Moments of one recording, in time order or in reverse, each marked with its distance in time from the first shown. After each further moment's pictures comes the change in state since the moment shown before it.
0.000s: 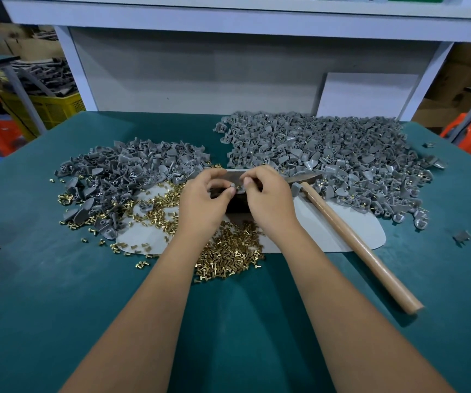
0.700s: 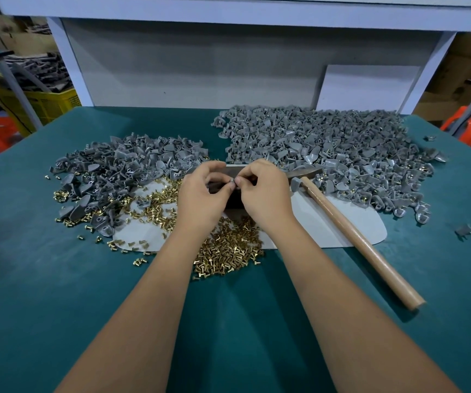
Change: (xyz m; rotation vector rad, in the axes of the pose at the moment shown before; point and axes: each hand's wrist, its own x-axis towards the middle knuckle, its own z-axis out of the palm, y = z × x) left_hand 0.004 -0.004 0.003 -0.011 -0.007 -0.008; right_hand 0.003 -0.007 0.004 -0.100 0.013 0.036
